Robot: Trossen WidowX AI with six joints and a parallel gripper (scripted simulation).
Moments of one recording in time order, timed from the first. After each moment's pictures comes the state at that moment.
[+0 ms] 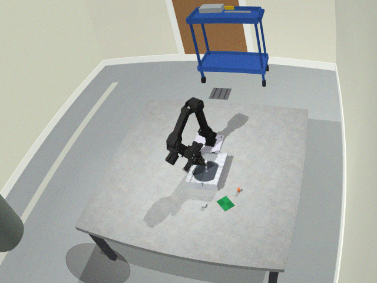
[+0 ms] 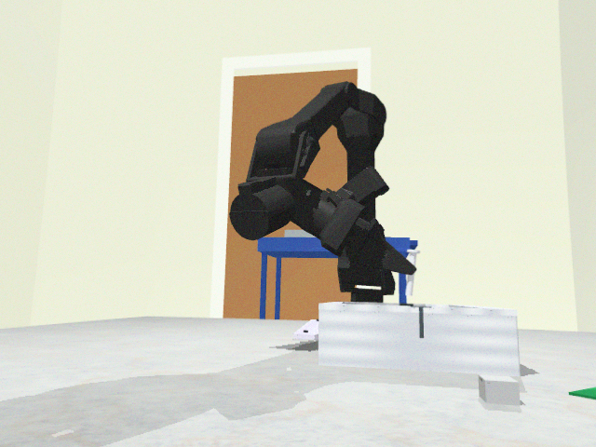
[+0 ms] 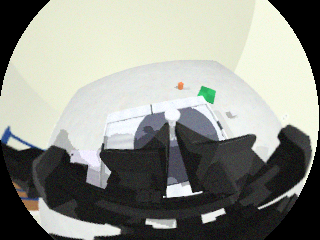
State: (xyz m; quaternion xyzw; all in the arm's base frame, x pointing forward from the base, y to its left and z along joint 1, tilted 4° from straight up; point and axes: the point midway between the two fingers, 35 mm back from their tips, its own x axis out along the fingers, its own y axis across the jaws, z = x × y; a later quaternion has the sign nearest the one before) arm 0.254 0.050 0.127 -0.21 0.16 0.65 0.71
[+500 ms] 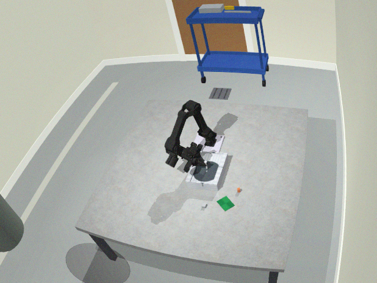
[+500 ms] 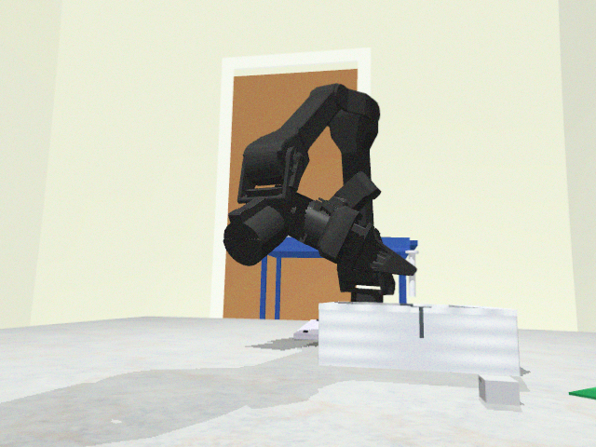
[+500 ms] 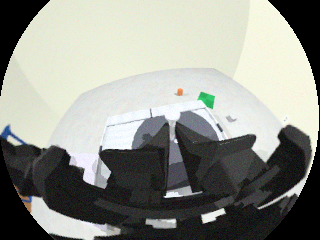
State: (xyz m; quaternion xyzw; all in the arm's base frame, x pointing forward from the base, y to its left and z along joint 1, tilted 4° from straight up) arm 0.257 0.049 0.123 -0.18 0.12 0.66 0.72
